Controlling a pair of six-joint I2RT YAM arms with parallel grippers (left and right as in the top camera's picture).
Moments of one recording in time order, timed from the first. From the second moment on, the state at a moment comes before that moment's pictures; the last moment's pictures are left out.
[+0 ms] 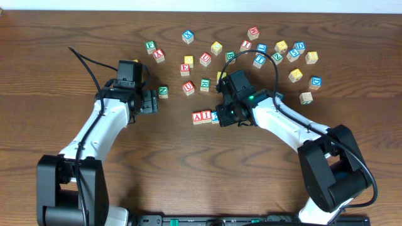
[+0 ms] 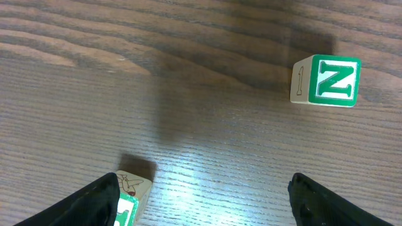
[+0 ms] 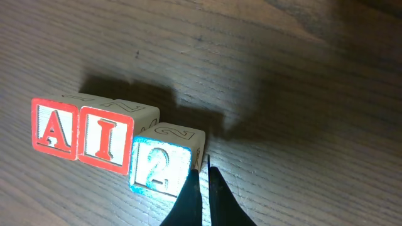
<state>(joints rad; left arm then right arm) -0.11 1.63 1.03 -0.58 -0.11 -0.20 0.52 1.85 1.14 -0.49 -0.17 0.22</state>
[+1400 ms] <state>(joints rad) -0.11 1.63 1.03 -0.57 -0.11 -0.20 0.49 1.85 1.14 -0.26 -0.07 0.21</state>
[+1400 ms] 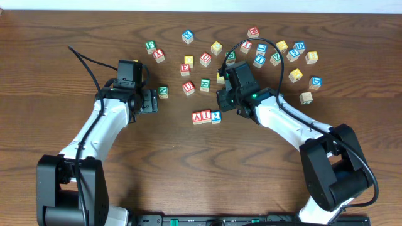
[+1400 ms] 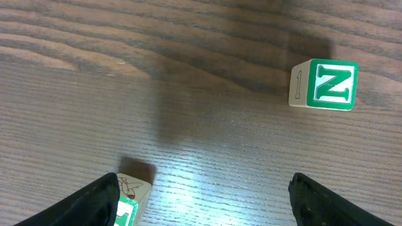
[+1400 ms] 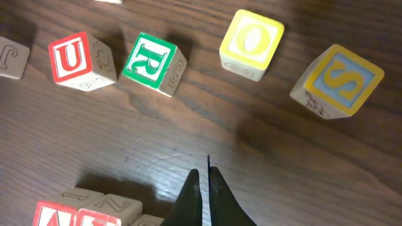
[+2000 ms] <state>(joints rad) -0.11 1.63 1.03 -0.56 -0.11 -0.20 0.49 1.89 1.18 -0.29 -0.11 0.21</state>
